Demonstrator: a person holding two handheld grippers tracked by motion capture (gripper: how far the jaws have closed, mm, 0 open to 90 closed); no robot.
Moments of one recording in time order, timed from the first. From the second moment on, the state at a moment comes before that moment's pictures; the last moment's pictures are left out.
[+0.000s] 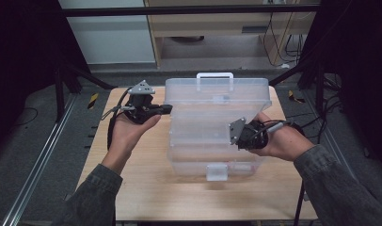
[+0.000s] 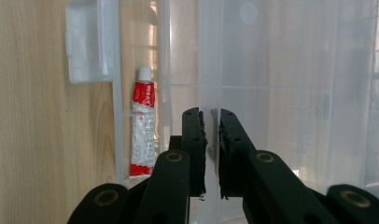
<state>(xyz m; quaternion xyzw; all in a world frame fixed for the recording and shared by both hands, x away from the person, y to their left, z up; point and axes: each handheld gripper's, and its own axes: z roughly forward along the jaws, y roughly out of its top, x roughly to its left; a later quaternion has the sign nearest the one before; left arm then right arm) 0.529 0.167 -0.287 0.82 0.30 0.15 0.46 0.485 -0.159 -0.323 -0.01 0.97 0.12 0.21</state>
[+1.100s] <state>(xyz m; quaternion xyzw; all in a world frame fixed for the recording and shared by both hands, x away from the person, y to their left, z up) 0.491 0.174 -0.325 0.83 0.29 0.12 0.46 0.447 -0.192 -0.339 0.07 0.94 0.21 0.25</state>
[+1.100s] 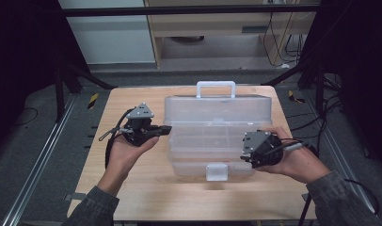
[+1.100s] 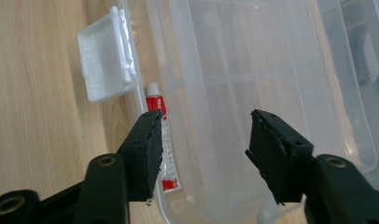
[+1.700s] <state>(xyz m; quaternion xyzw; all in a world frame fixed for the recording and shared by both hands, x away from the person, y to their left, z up) 0.477 0.172 -0.345 0.84 0.28 0.13 0.45 0.424 -0.233 -0.340 0.13 0.93 0.20 0.26</state>
